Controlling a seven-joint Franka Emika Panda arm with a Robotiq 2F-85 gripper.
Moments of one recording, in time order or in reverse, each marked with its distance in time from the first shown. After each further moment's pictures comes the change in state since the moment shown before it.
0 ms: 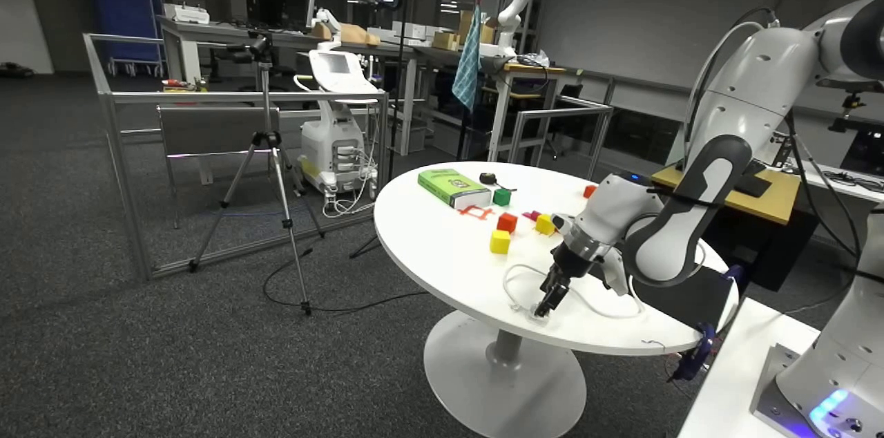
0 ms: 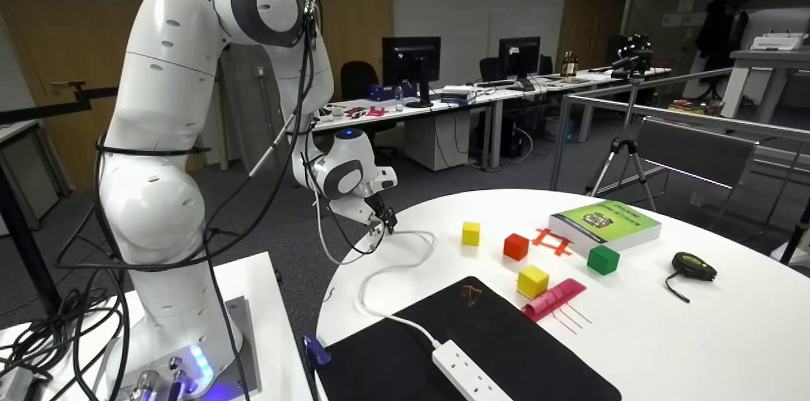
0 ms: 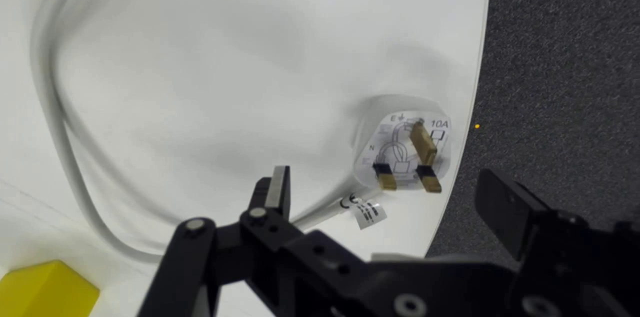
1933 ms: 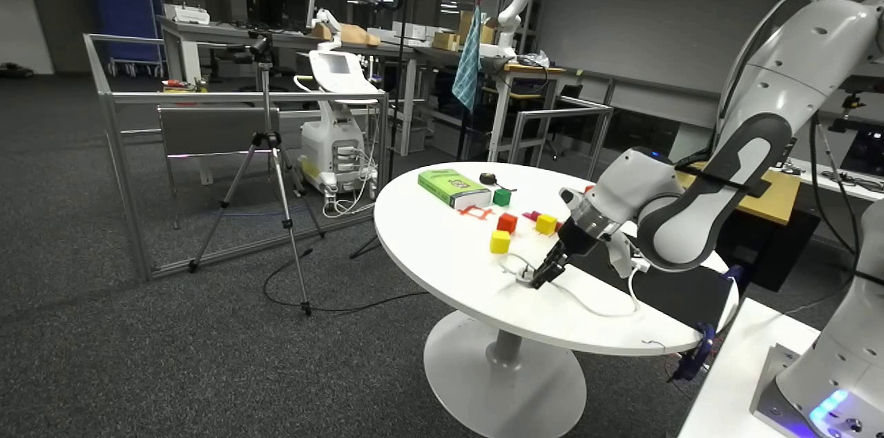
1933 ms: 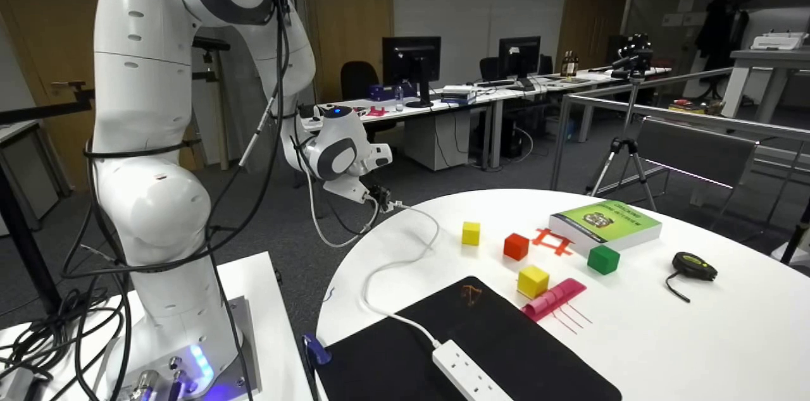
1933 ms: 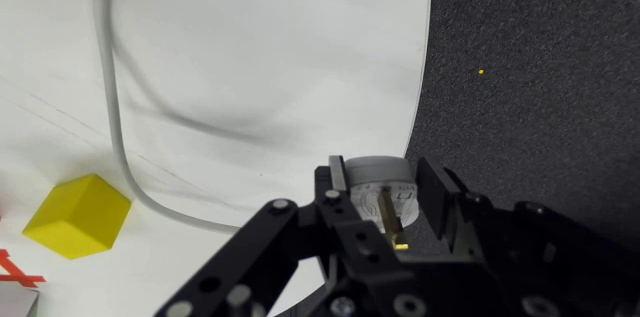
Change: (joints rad) arm 0.089 -0.162 -0.056 -0.051 0.001 0.000 0.106
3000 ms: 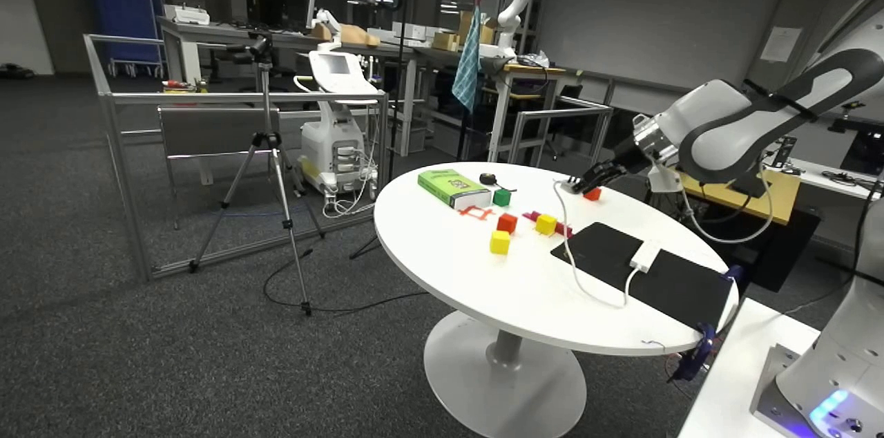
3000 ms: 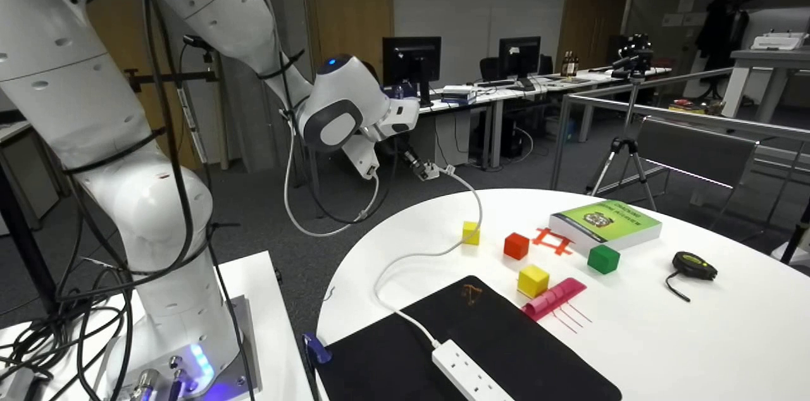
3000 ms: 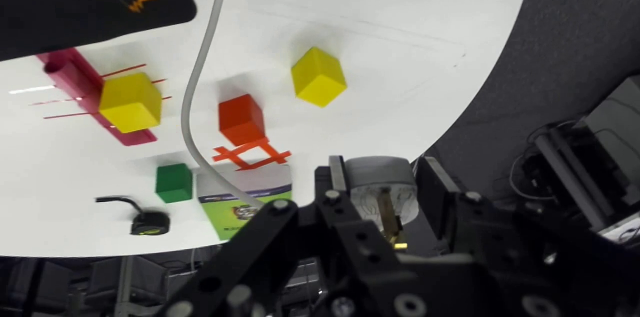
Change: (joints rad) arm 0.034 -0.497 -0.377 -0.186 0.105 -0.043 0.071
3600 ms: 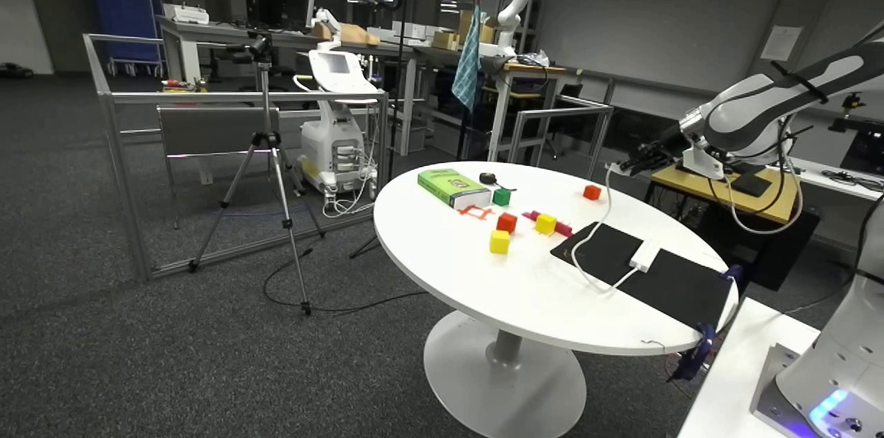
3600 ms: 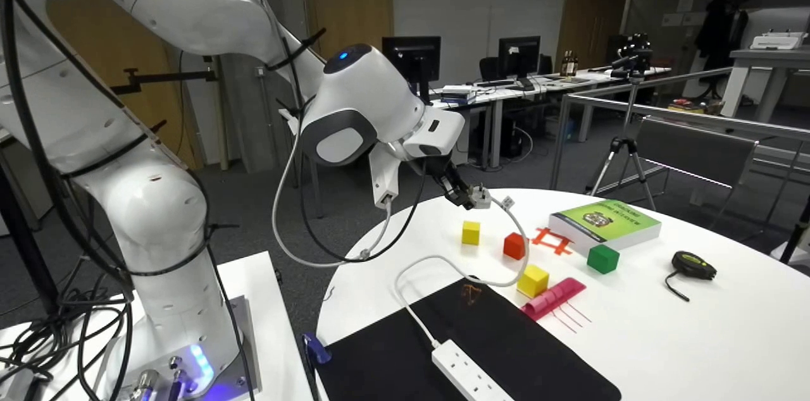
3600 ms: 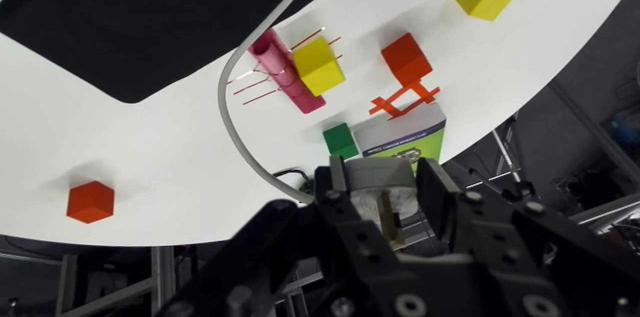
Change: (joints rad) arm -0.104 -0.136 -0.345 0.000 -0.027 -0.084 -0.103
